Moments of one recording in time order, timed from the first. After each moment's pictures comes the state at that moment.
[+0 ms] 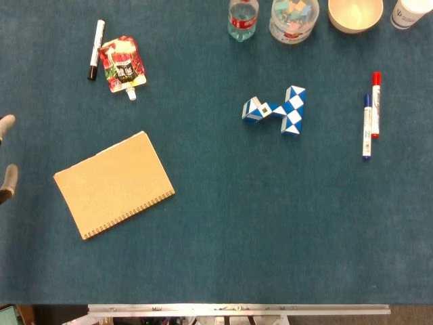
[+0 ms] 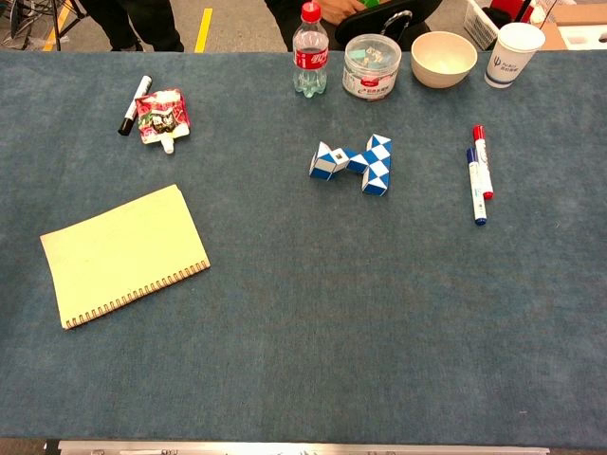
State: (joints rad) left arm -0.10 -1.14 -0.06 -1.78 1.47 1.50 0.22; right arm 0.13 -1.03 0.07 -1.69 -1.46 1.39 0.06
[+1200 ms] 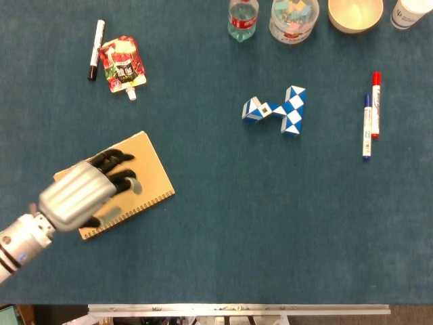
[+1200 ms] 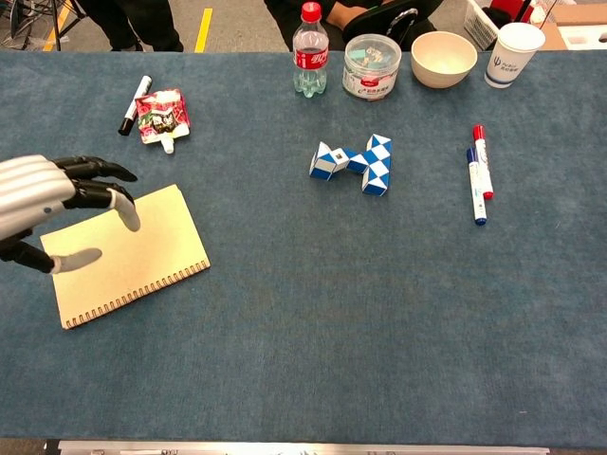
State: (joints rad) left arm -0.46 -1.08 0.10 -1.67 1.95 1.11 -0.12; right arm 0.16 -0.99 0.10 -1.74 -1.43 1.37 0.00
